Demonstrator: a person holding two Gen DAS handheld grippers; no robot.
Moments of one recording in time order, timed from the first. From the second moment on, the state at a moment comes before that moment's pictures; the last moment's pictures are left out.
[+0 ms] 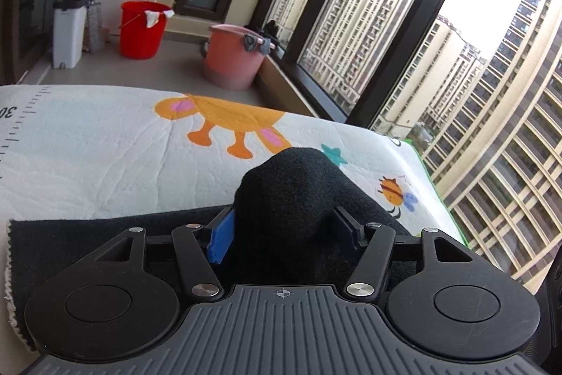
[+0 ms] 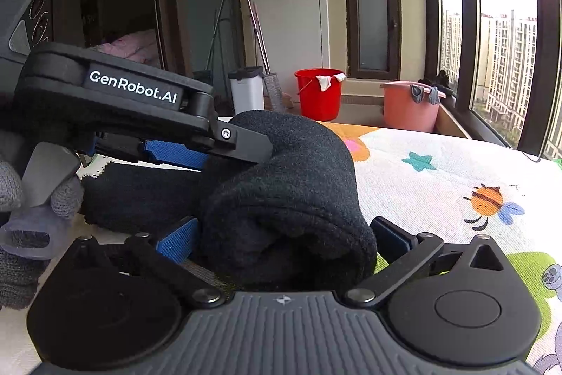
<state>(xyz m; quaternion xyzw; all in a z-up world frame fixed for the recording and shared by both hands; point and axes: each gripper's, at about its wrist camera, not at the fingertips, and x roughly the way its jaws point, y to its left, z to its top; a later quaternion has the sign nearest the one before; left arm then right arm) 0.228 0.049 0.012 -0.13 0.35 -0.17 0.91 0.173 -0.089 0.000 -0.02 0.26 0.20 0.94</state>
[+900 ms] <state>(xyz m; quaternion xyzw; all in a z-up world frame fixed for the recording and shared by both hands) 0.230 0.069 -0.019 -0.18 0.32 -0.17 0.91 0.202 -0.148 -0.022 0.15 0.33 0.27 0.89</state>
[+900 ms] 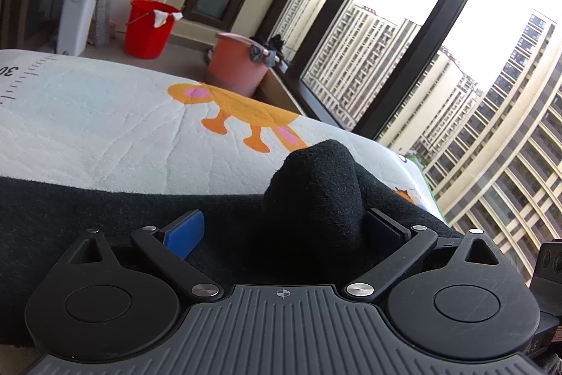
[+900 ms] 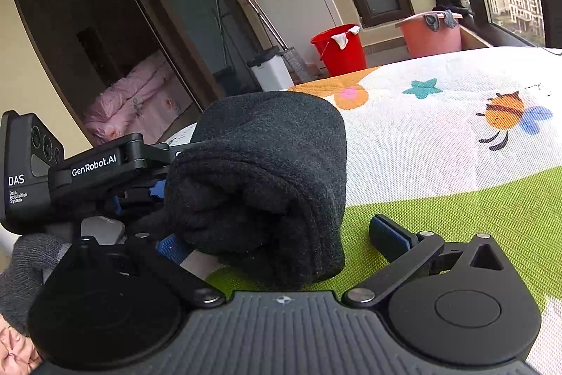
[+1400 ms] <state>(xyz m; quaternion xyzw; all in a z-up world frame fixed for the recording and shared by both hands) 0.232 0.070 -0.021 -0.18 0.32 -0.18 0.91 0.170 -0.162 -0.013 0.14 0.33 0.28 0.89</state>
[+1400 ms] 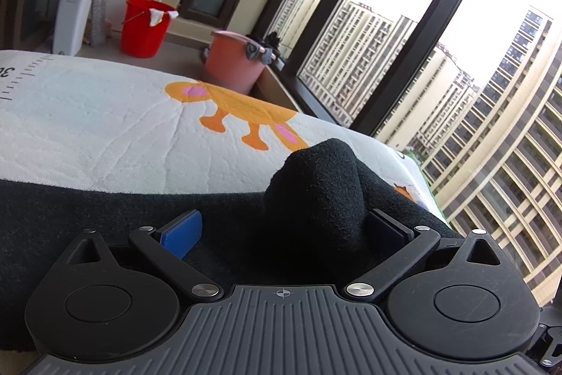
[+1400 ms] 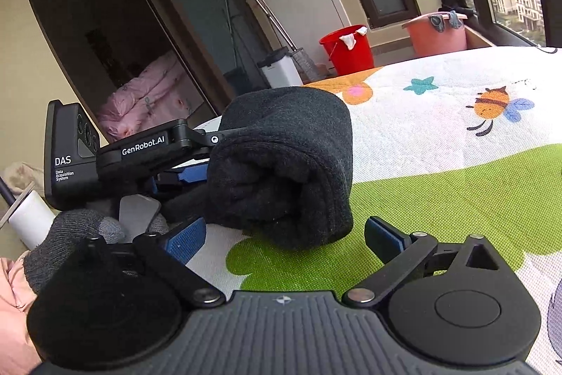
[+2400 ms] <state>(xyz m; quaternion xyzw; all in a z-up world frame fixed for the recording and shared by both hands) 0.173 0.152 0.000 -0.13 0.32 0.00 0.94 0.204 -0.158 -0.028 0.30 0.33 0.22 0.87</state>
